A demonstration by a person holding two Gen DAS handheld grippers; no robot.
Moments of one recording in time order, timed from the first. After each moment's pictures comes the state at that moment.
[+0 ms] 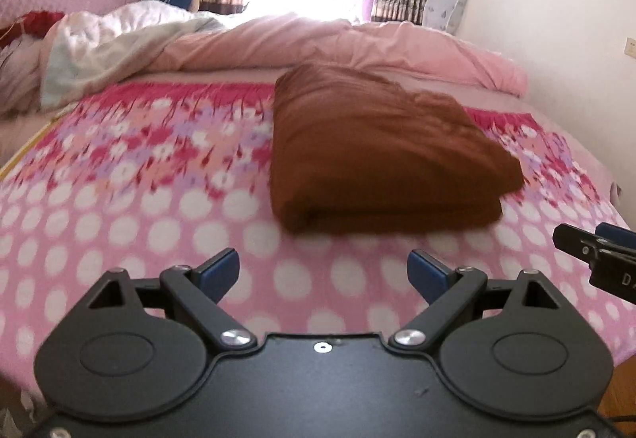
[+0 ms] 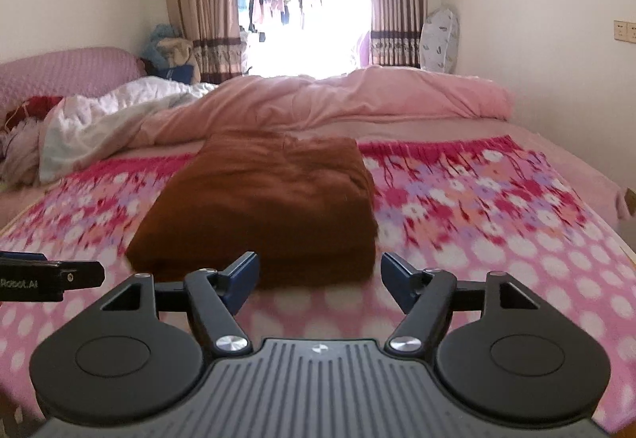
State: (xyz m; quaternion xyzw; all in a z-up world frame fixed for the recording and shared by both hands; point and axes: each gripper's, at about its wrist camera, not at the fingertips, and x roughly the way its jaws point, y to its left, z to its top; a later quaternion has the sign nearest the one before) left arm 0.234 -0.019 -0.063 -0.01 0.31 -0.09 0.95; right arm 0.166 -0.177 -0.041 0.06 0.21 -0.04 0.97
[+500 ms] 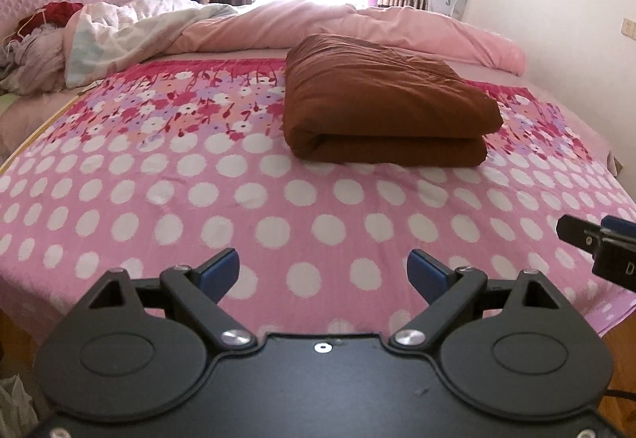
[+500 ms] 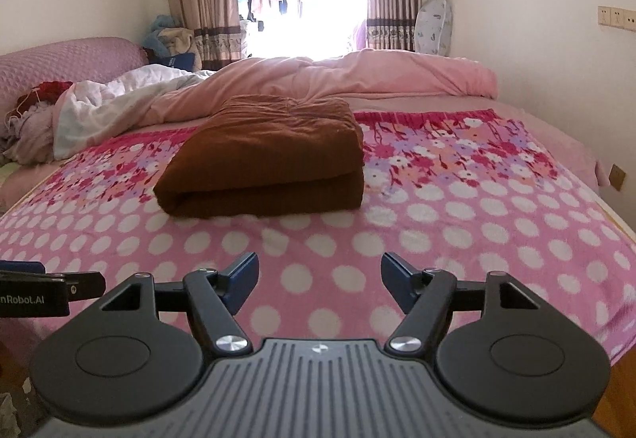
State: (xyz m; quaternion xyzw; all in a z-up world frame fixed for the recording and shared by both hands) left arm 0.143 -0.012 -0.086 0.00 0.32 -0.07 0.95; right arm 0.085 -0.167 -0.064 0.06 0.22 -0.04 0.97
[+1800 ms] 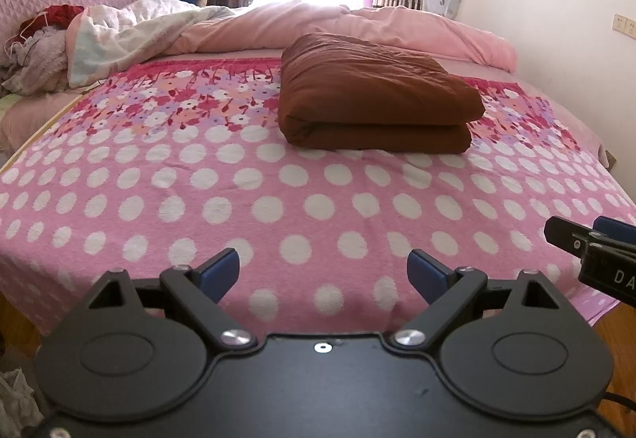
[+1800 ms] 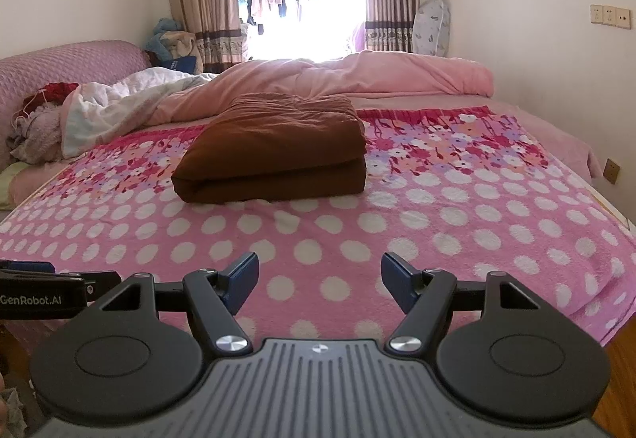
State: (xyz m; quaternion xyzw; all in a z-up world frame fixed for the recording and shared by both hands) left arm 0.110 -0.020 -0.087 0.01 0.31 -0.07 0.95; right arm 0.046 -0.156 -0.067 0.07 0.22 -0.05 0.97
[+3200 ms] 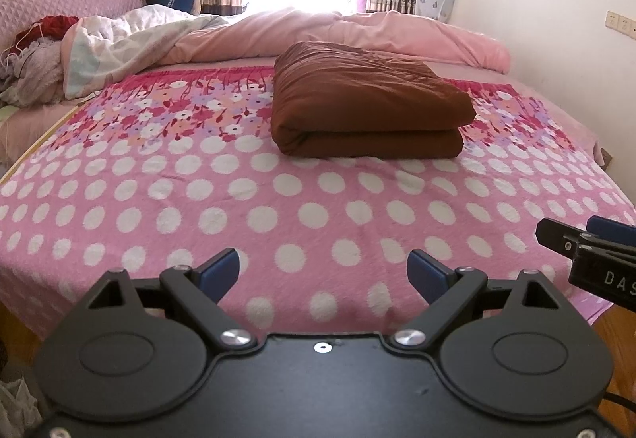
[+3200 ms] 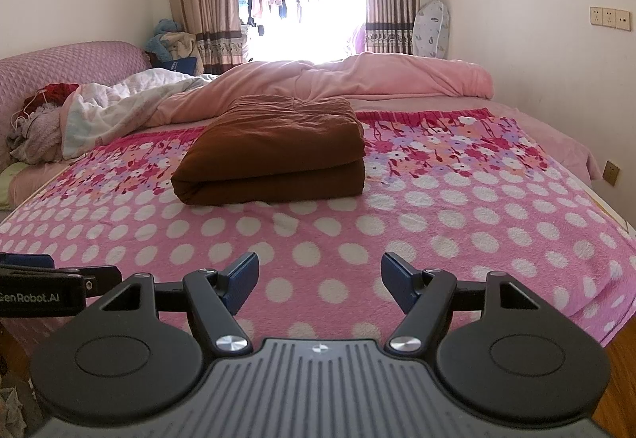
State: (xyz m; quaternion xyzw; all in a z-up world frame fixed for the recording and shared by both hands) left arm 0.105 -0.026 -0.081 0.02 0.30 -0.08 0.95; right arm 0.046 -0.156 -0.067 0.07 0.22 -0.05 0.97
